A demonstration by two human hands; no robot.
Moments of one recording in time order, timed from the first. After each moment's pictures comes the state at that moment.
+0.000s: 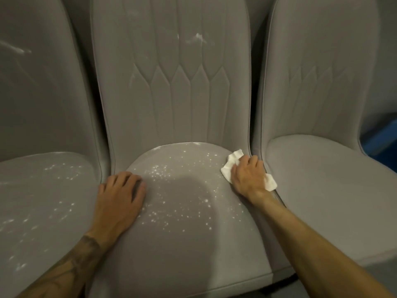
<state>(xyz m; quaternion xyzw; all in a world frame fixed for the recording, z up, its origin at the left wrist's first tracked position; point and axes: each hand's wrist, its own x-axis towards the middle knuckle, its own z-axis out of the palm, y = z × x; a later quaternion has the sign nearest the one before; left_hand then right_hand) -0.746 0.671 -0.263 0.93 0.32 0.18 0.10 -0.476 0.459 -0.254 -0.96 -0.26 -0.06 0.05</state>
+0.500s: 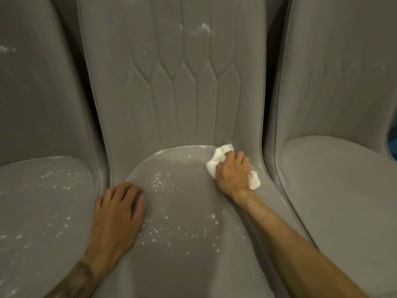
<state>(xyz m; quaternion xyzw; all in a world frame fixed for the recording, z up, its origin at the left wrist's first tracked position) -0.744 0.677 -0.278 0.92 0.32 0.21 0.09 -0.473 0.533 -0.265 -0.95 -0.30 -0.04 0.06</state>
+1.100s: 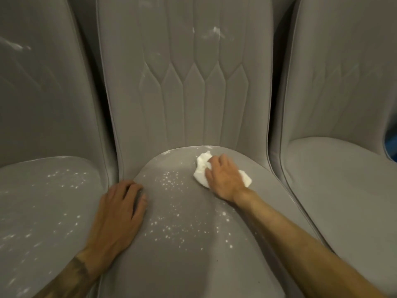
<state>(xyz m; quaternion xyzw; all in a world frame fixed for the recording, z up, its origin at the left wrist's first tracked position) -0.759 0.699 -0.276 0.93 0.27 0.21 0.12 -0.494 0.547 -0.271 -0.88 -0.44 -0.01 0.15</state>
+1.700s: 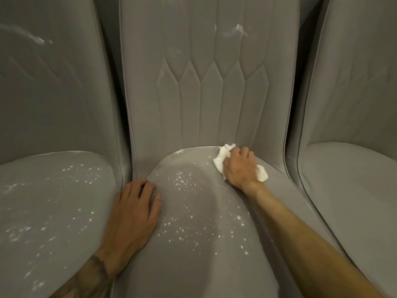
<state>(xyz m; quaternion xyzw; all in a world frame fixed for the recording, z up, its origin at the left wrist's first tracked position) -0.756 0.697 -0.276 0.93 0.29 0.21 0.10 -0.471 0.576 -0.263 -0.94 -0.34 -0.05 0.05</state>
